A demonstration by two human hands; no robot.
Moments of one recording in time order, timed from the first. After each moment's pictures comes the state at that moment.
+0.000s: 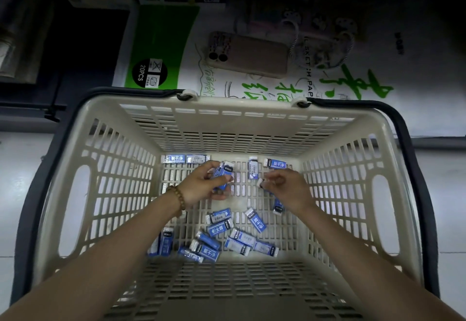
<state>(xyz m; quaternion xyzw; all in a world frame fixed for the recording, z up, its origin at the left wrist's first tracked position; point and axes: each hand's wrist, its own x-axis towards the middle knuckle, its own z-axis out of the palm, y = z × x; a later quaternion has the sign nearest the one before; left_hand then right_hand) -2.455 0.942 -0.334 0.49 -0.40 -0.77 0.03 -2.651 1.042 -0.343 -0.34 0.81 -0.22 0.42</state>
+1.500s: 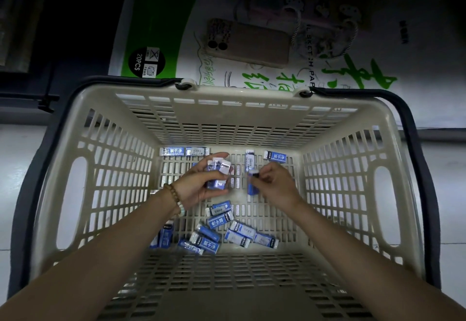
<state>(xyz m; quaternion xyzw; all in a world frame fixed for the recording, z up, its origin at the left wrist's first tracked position) -2.445 0.946 -0.343 0.45 -0.24 -0.86 0.07 -2.621 1.041 -0.335 -0.27 0.78 -0.27 0.50</state>
